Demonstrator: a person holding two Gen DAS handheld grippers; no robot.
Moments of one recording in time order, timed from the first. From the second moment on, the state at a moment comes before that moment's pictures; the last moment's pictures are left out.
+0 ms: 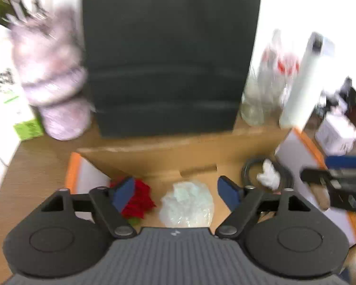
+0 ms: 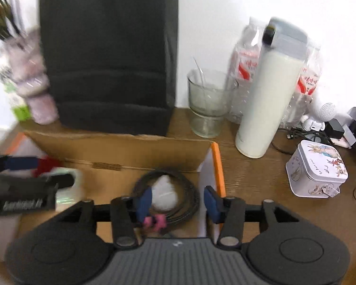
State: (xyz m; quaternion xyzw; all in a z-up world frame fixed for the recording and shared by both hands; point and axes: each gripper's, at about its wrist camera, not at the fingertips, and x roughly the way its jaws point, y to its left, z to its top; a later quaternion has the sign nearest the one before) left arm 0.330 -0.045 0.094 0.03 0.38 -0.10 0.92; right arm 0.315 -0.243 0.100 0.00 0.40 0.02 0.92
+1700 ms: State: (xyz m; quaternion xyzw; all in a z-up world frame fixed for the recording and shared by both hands) left arm -0.006 -0.015 0.030 0.00 0.27 -0.09 0.96; right arm -0.046 -0.234 0.064 0.00 0.23 0.03 0.97
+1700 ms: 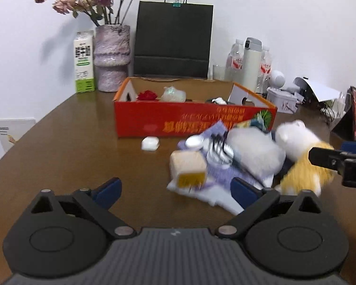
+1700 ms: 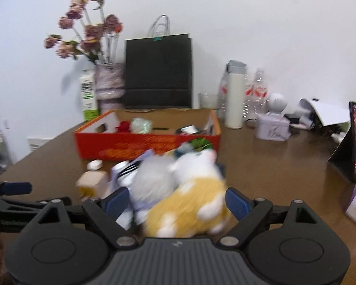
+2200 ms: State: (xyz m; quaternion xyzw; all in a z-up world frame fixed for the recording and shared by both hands) left arm 0.046 -0.018 0.021 -0.03 0.34 -0.11 0.93; right arm 0.012 -0.252 0.058 0.01 0.29 0.01 0.96
